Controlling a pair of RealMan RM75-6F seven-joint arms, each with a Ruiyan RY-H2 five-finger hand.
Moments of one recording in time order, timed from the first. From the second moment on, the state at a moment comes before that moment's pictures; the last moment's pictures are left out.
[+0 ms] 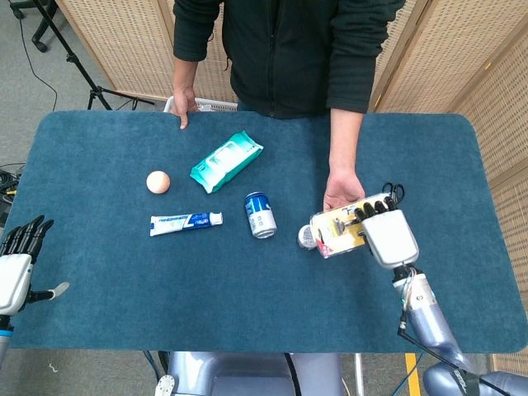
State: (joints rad) left arm -0.13 -1.02 -0.06 -1.81 1.40 1.39 0.04; right arm 0.54 -1.28 0.19 -1.83 -1.14 1.26 -0.83
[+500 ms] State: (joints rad) left arm -0.13 -0.99 -0.06 -1.81 1.41 1.38 -0.03; right arm 0.76 -1.49 0.46 -1.94 -0.46 1.48 -1.07
